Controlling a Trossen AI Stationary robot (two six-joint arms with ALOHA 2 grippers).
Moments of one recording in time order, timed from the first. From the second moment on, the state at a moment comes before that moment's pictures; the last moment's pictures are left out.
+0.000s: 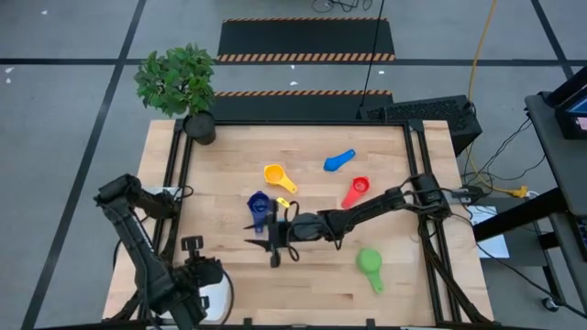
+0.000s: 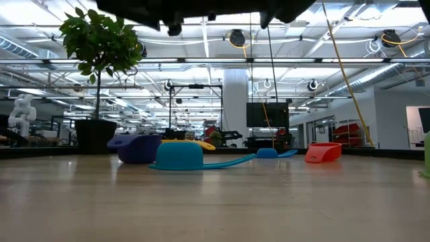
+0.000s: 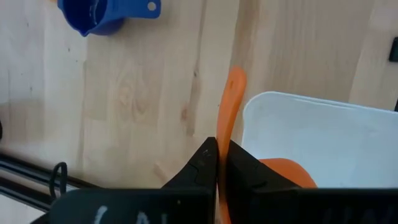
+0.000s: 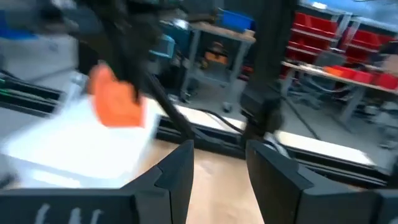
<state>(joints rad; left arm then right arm) -0.95 1.75 1.62 -1.57 -0.31 -1.08 0.25 2.06 1.34 0.66 0.18 -0.16</state>
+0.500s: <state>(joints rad) -0.85 1.75 1.62 -1.57 -0.31 -1.04 0.29 2.06 1.44 0.52 0.08 -0.14</state>
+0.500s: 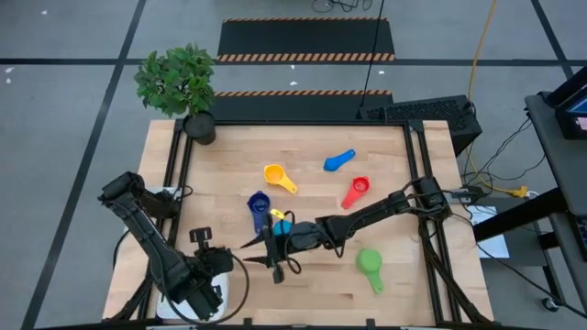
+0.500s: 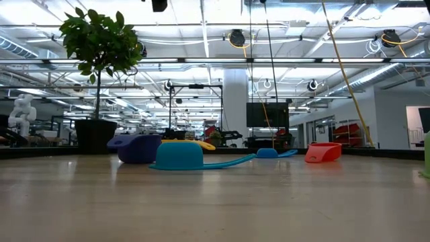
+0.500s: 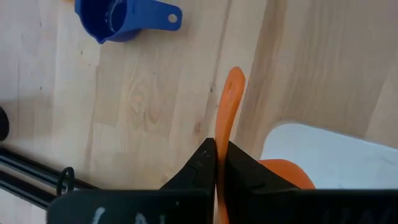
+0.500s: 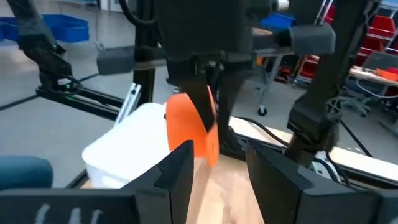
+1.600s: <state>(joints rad) -0.84 1.76 1.62 -1.57 -0.48 -1.04 0.30 2.13 1.48 0.65 0.13 -0.08</state>
